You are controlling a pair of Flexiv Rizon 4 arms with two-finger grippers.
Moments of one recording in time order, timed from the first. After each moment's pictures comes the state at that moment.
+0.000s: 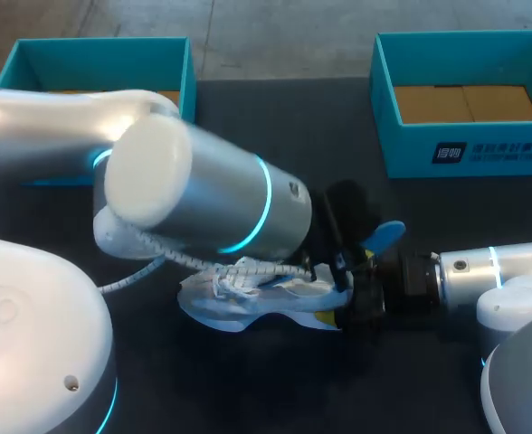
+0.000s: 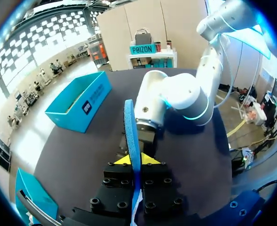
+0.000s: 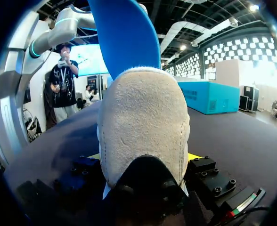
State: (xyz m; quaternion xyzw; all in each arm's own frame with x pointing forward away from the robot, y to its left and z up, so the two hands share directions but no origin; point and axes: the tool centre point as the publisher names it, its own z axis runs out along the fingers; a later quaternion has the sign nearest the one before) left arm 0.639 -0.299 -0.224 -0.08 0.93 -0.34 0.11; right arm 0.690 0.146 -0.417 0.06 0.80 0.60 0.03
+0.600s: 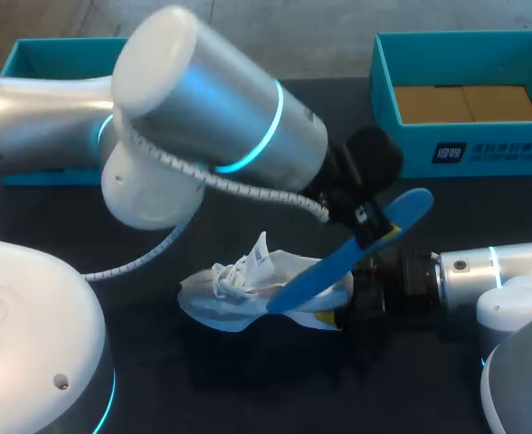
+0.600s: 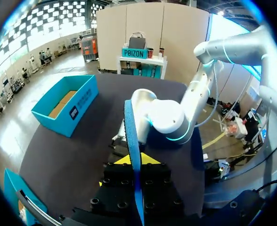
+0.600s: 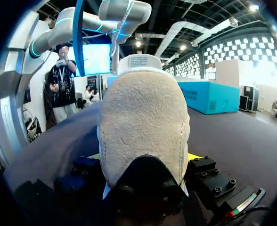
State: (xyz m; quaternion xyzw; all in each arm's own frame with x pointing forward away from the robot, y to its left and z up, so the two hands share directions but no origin) left arm 0.632 -0.324 -0.167 -0.10 0.93 -0.36 0.00; right arm 0.690 0.146 -0.417 0.06 0.80 0.60 0.03
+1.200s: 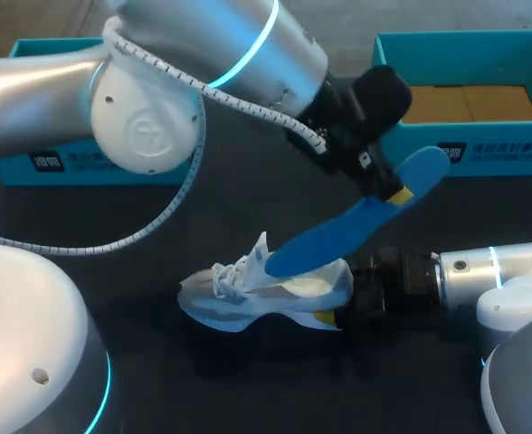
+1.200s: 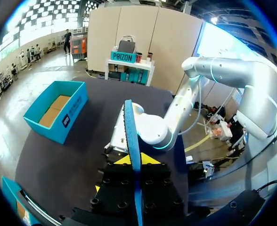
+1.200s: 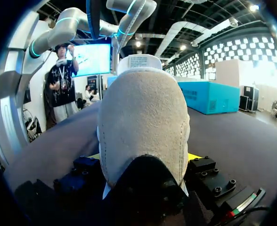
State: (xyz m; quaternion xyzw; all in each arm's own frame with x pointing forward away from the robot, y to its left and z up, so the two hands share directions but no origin) left arm 0.634 -0.326 -0.110 -0.08 0.93 -0.36 -0.06; right arm 0.690 0.146 -0.417 0.06 0.80 0.60 0.03
